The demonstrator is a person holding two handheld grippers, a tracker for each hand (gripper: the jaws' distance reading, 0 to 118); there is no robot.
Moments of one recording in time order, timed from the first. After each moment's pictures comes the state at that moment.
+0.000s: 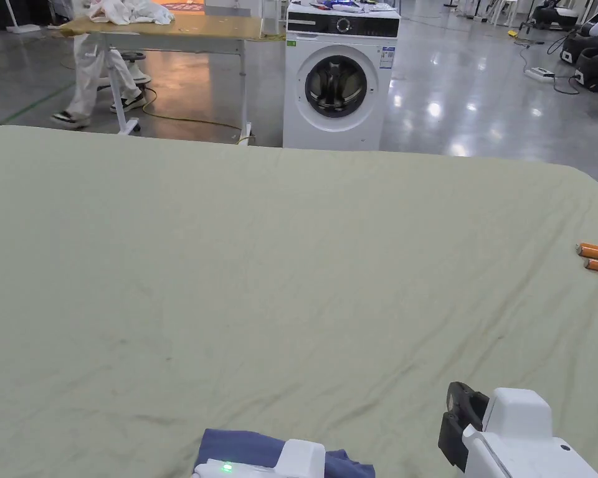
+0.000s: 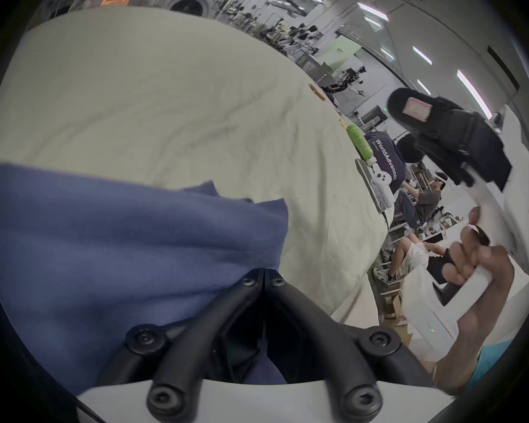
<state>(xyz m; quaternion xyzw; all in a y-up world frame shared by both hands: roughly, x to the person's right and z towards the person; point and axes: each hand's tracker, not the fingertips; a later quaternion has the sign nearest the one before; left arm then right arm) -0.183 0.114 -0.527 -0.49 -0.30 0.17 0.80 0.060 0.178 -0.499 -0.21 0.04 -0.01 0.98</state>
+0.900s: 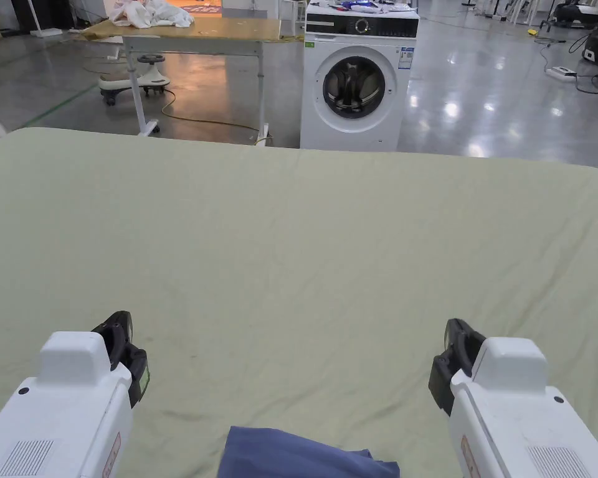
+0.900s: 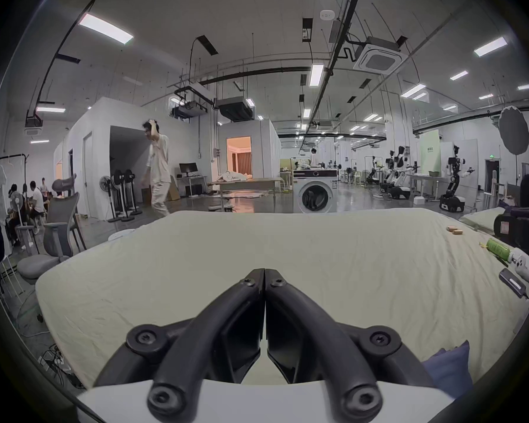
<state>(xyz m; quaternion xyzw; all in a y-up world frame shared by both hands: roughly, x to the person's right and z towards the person) -0.346 0.217 -0.475 -0.08 0.10 -0.01 0.99 0.008 0.217 -0.507 -0.10 0.04 0.02 0.99</state>
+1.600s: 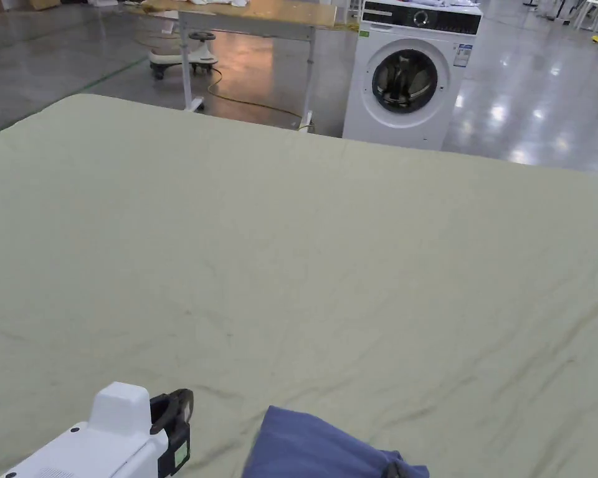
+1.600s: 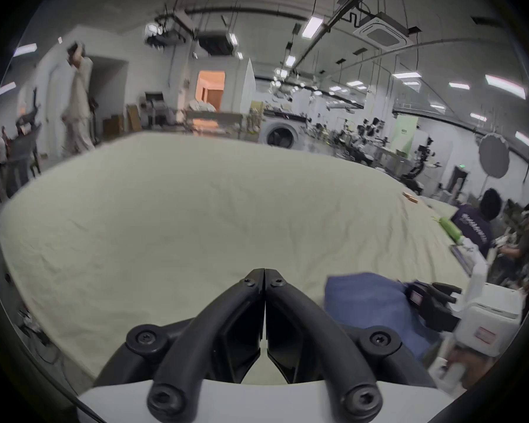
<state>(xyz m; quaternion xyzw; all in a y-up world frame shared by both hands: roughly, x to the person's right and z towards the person) -0.375 0.156 -0.445 -0.26 -0.03 0.10 0.96 -0.062 0.068 -0.459 -0.24 0.07 0.05 0.97</state>
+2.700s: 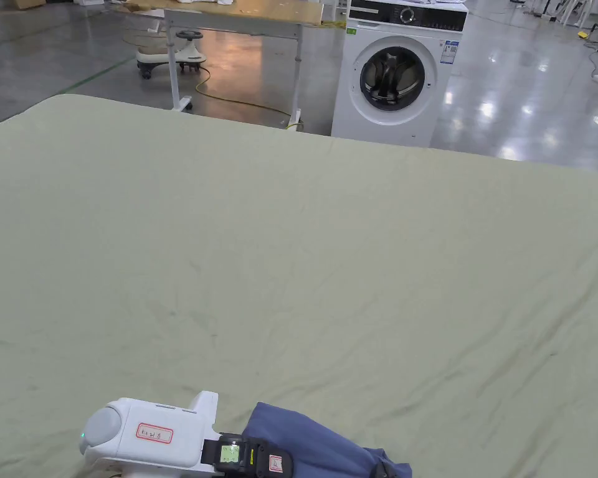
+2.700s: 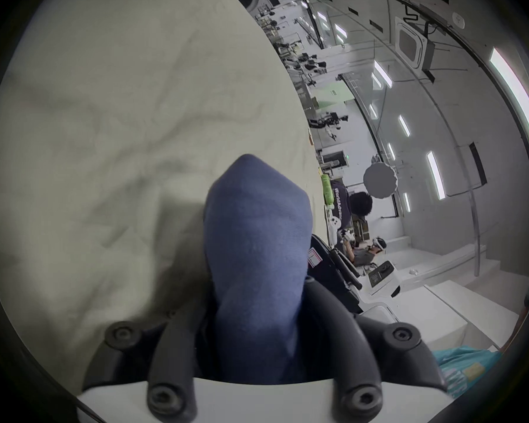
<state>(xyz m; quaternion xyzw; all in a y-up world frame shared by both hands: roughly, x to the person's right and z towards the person) -0.384 0.041 -0.572 -0.48 -0.34 0.40 0.70 -0.048 0.064 -0.463 -0.26 0.09 0.03 0.96</state>
